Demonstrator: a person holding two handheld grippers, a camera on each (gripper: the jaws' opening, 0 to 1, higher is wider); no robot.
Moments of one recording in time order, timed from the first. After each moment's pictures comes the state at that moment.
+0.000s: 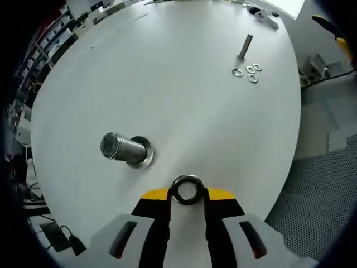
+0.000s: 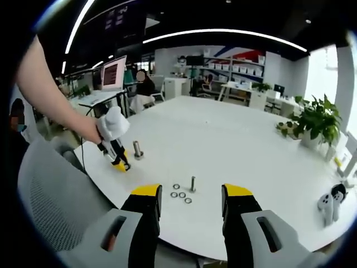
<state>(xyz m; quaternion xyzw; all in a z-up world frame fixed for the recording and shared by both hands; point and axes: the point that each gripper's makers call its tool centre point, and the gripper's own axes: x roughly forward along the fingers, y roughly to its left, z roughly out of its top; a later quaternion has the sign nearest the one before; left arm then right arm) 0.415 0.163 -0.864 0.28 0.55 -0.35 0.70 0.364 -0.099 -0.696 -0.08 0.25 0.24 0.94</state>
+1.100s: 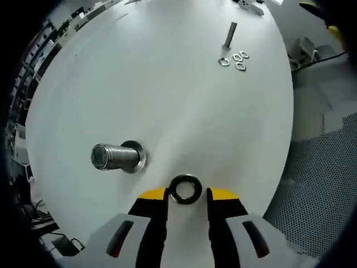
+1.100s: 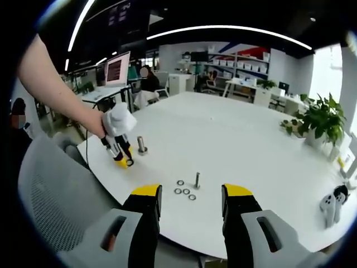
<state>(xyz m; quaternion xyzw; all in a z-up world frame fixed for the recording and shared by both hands) 0.409 0.162 -0.868 0.32 0.56 -0.38 0.66 0.362 -0.094 -0.700 -0.09 0.25 0.25 0.93</state>
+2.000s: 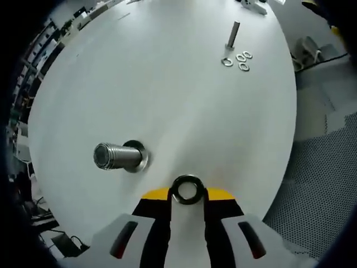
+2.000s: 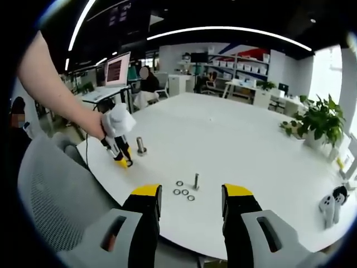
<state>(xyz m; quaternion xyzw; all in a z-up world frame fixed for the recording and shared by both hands) 0.413 0.165 -0.866 0.32 0.55 -0.38 0.67 0.364 -0.097 -0.699 -0.09 0.25 0.24 0.93</state>
